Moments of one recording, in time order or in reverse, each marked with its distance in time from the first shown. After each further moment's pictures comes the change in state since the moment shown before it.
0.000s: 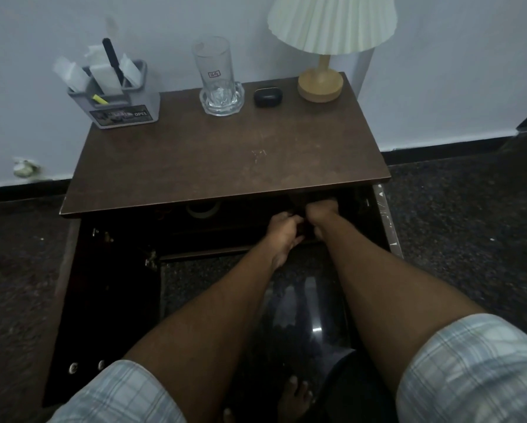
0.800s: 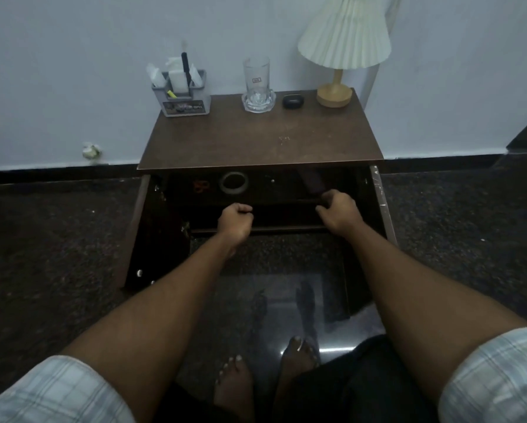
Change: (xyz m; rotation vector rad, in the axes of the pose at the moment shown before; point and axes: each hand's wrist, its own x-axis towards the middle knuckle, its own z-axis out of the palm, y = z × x) left_hand -0.135 -0.021 -0.137 0.489 0.409 0.330; right_hand -0.136 0.019 -0.068 -0.728 -0.074 -0.473
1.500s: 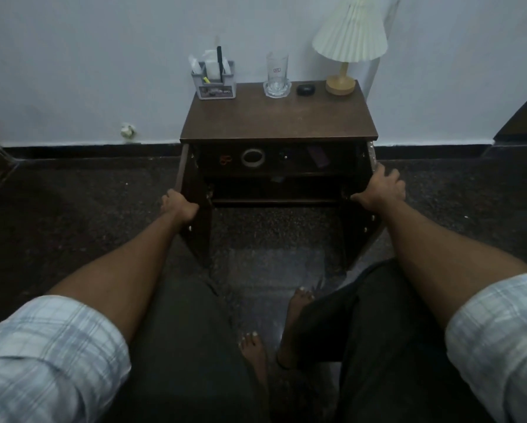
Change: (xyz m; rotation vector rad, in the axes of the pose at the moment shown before) left_hand -0.104 -0.063 -0.179 0.377 0.211 -0.138; right_hand -0.130 0.014 -0.068 -0.354 0.162 0.175
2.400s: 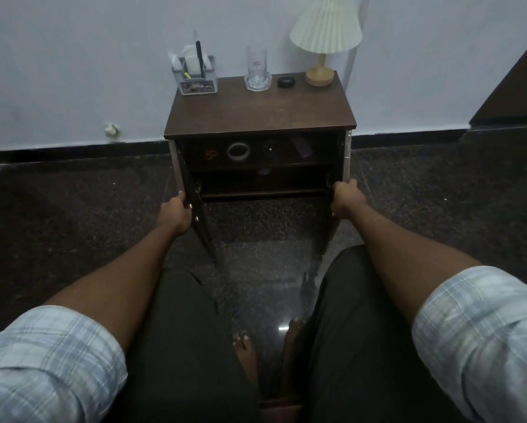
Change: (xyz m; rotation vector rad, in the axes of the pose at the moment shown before) left_hand -0.025 -0.017 0.021 0.235 -0.013 0.345; right_hand -0.046 0.003 0.023 -0.092 -0.159 -0.126
